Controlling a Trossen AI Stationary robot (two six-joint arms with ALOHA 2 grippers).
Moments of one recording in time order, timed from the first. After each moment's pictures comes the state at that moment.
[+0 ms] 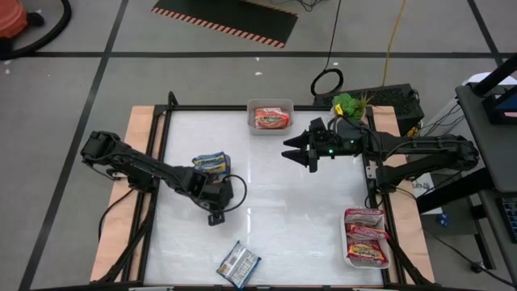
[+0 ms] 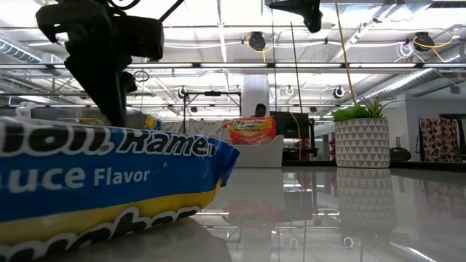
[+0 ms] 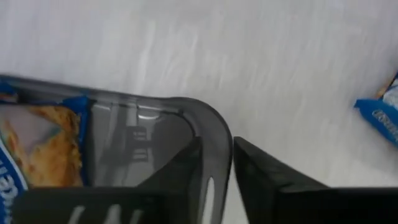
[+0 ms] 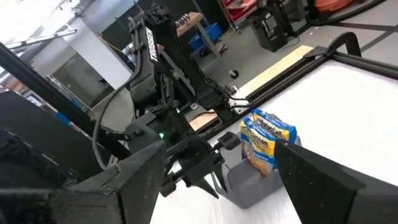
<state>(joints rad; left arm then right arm) -0.28 1.50 0.94 -0.63 -0.03 -0.48 -0.08 1.09 0.93 0.00 -0.05 0.62</state>
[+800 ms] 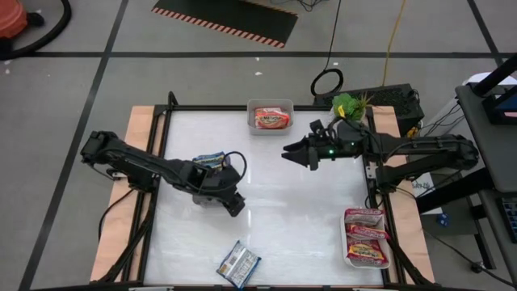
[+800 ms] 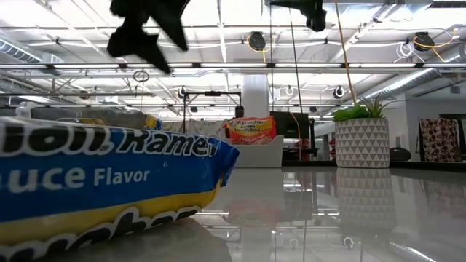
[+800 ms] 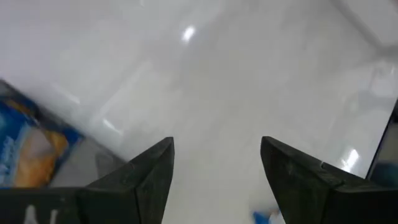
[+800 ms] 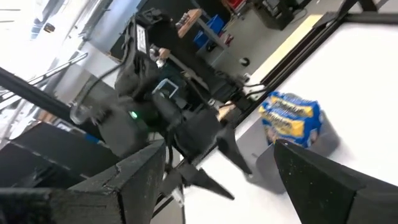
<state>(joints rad) -0.28 1.50 1.16 -0.65 -0.18 -0.94 -0.06 1.09 0.93 0.01 -0.06 0.84</state>
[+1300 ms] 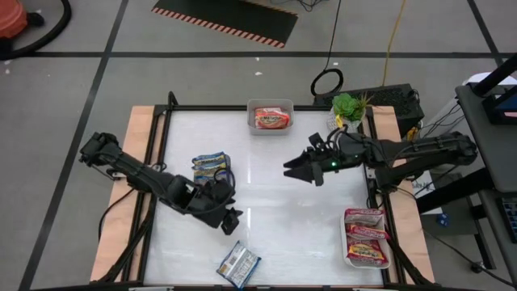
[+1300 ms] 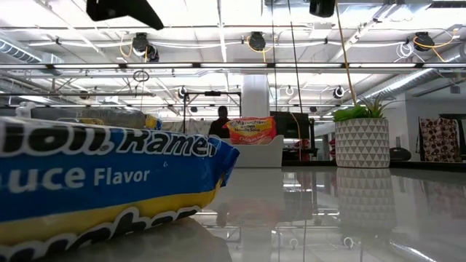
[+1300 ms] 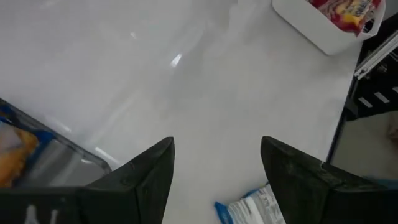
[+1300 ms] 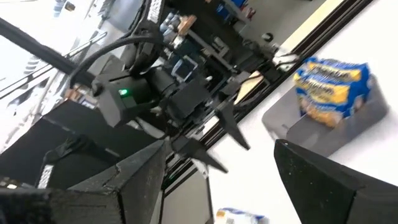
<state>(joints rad) -0.46 1.50 1.28 -0.71 -0.37 -1.02 0.08 1.09 0.93 0.01 -0.05 0.89</state>
